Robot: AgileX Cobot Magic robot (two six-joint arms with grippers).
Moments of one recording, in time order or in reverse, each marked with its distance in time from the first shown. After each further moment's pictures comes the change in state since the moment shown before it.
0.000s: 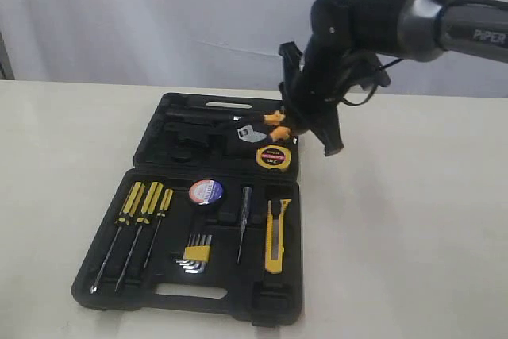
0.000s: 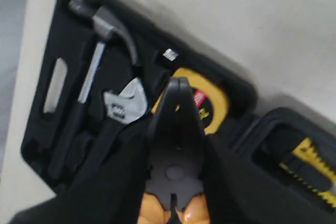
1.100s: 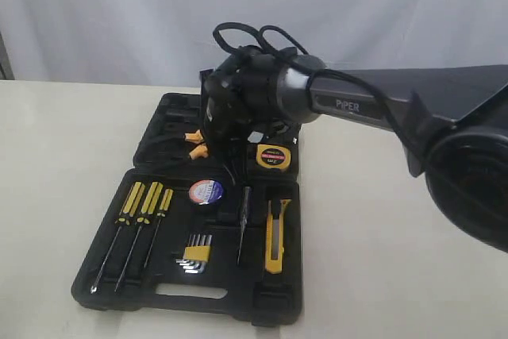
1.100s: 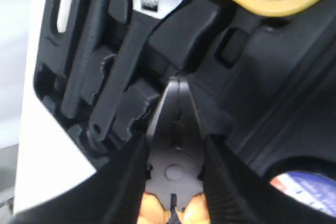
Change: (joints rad) left arm 0.000 0.000 0.000 0.000 0.000 0.000; right arm 0.206 0.222 -0.132 -0.206 -0.201 0.364
